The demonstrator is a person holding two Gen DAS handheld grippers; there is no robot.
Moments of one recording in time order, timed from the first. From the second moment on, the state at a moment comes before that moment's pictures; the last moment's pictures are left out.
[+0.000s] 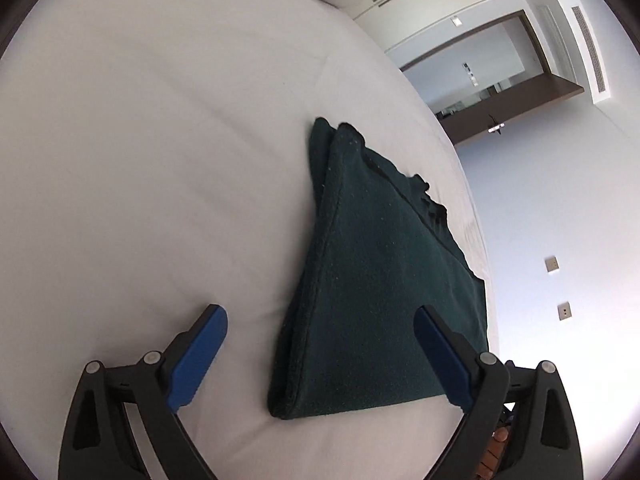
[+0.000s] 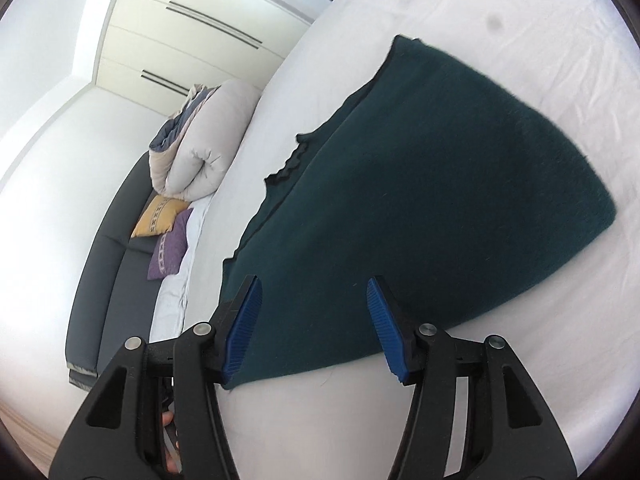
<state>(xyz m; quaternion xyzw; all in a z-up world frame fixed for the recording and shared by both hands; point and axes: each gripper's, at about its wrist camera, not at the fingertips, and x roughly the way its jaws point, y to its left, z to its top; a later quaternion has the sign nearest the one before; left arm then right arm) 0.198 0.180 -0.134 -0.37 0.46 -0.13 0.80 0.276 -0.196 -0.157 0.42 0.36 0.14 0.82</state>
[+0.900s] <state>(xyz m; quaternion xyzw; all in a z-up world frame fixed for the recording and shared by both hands) 0.234 0.167 -0.164 -0.47 0.50 -0.21 0.70 0.382 -0.049 -0.140 0.34 0.49 0.28 0.76</state>
